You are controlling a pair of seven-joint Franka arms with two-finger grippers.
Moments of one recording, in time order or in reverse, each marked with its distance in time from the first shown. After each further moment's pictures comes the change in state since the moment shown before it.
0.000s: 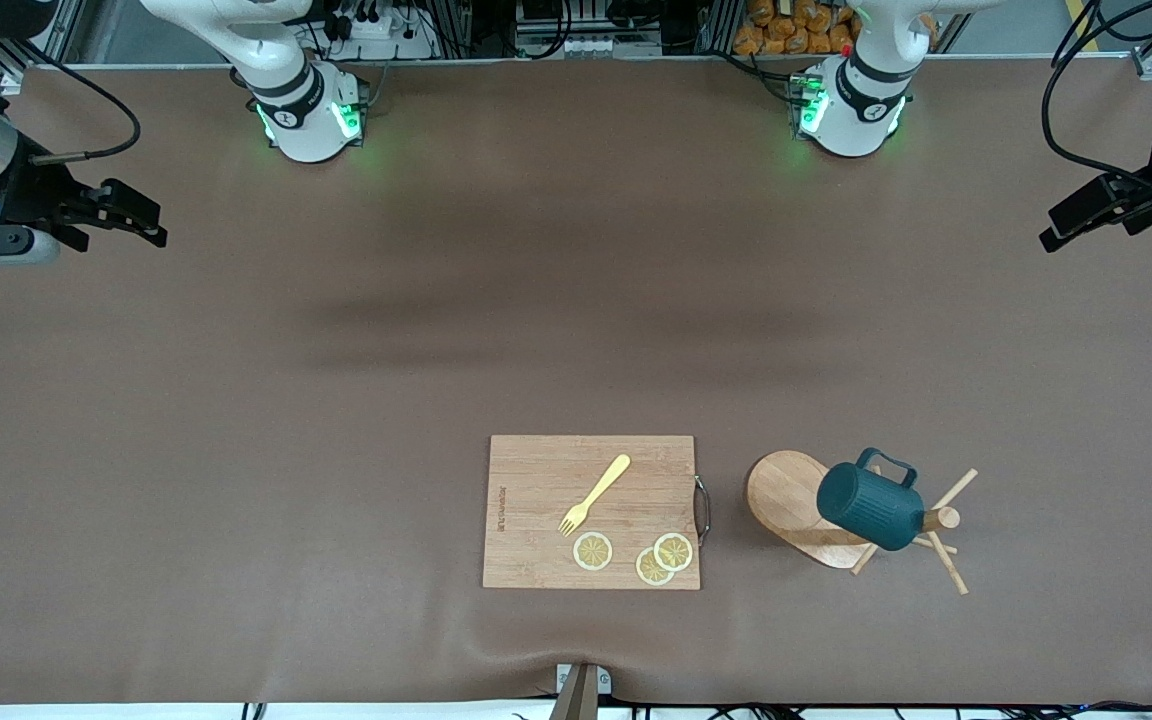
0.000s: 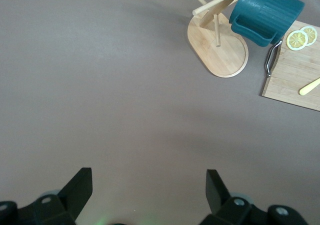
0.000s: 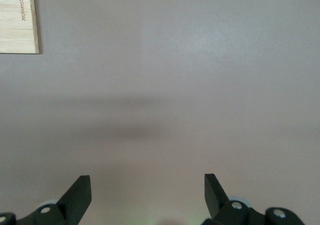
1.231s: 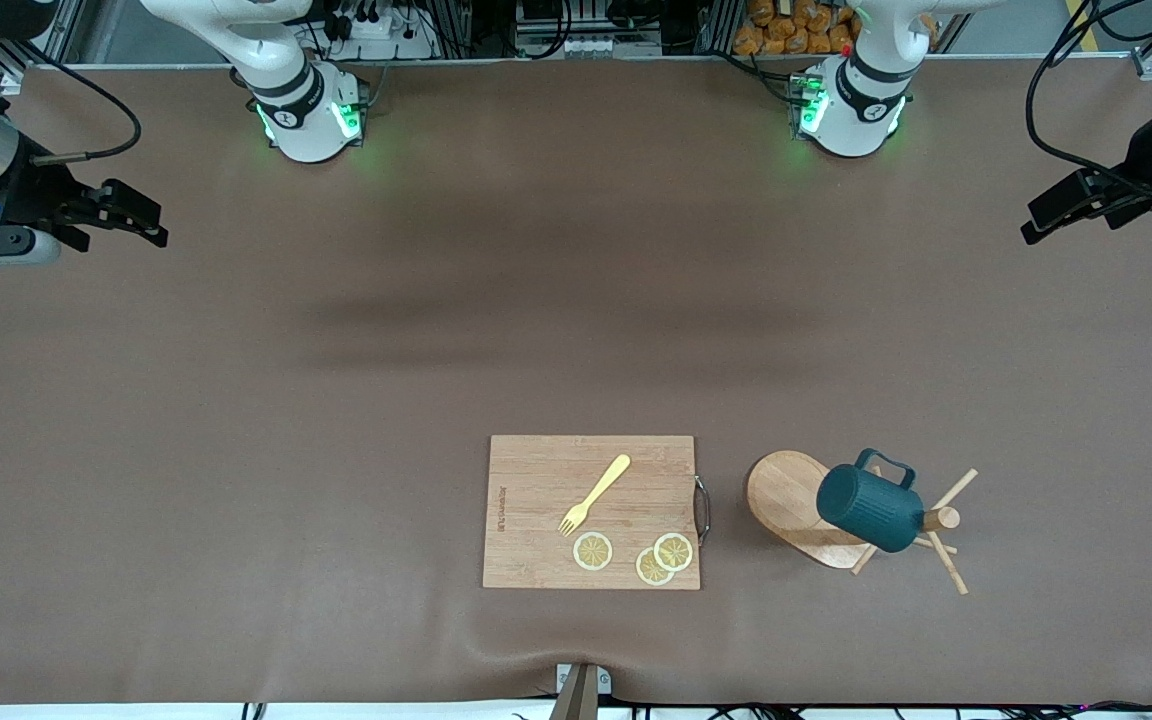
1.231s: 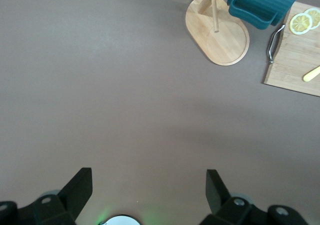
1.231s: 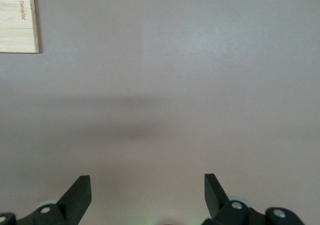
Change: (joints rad) left arm -0.004 0.000 -0.028 -0.004 0.015 -0.036 0.002; right arm 0.000 0.000 0.000 -0.002 0.001 0.000 -0.001
